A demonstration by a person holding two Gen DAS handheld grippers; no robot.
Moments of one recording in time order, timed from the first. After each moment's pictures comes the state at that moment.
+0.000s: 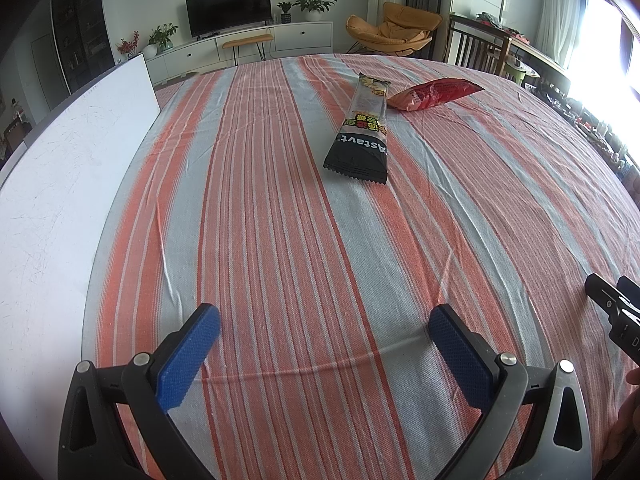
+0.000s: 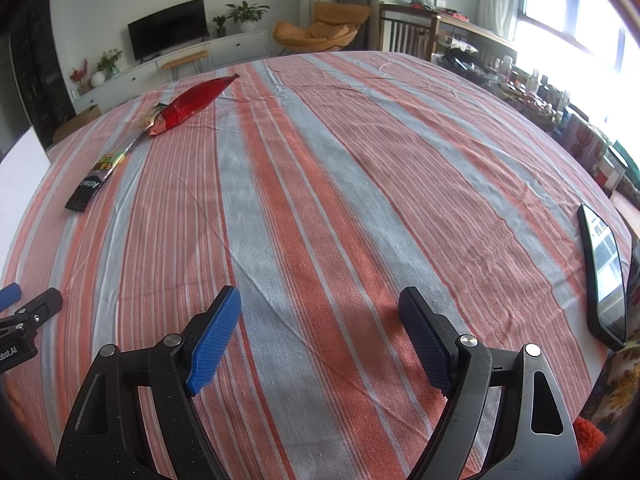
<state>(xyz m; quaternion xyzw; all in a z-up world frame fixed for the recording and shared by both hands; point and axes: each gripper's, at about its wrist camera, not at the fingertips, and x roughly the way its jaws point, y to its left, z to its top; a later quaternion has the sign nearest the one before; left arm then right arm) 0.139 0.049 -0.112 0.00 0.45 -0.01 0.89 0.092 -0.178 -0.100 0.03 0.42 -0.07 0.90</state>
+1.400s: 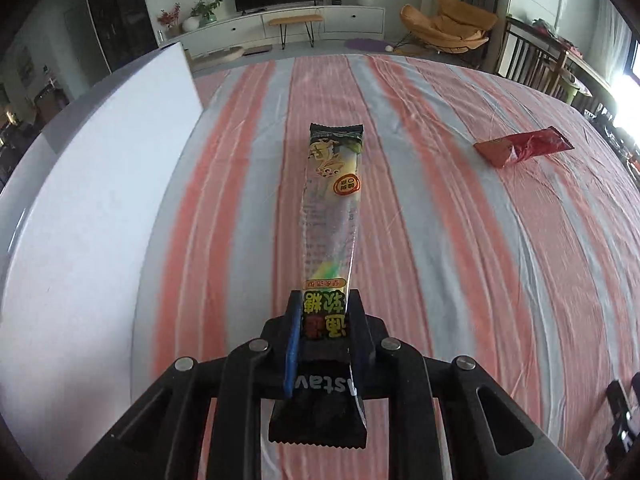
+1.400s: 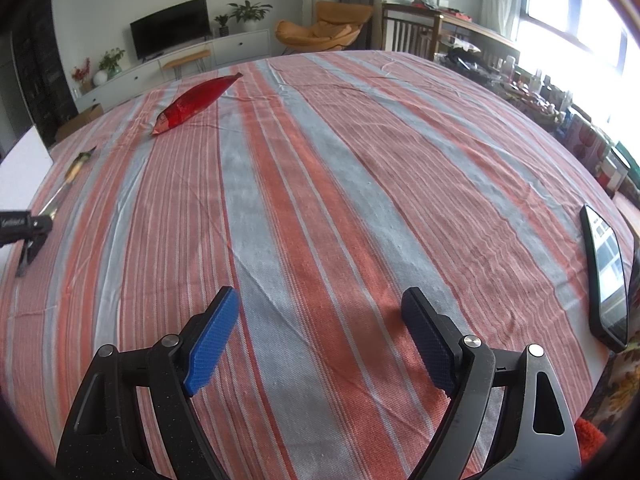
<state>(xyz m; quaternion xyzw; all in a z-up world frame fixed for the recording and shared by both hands) 0.197 0.090 -0.096 -0.02 0.48 0.07 0.87 0.092 -0.174 -0.099 0.03 0.42 -0.06 0.90</state>
